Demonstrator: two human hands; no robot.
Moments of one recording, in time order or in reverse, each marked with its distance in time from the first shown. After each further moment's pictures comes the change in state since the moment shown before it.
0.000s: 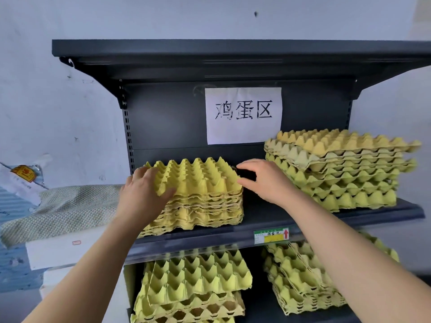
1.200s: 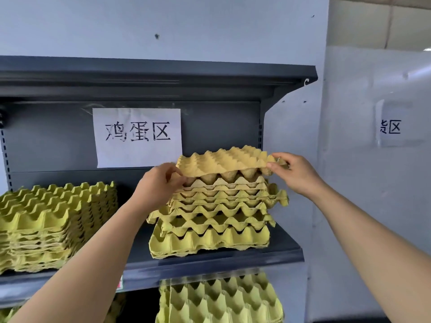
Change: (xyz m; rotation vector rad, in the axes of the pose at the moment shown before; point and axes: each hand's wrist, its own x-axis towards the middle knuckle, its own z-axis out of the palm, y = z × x) left_hand 0.045 0.395 0.137 -0.389 -0.039 0.111; right_hand -0.042 0.401 -0.209 0.289 0.171 0.233
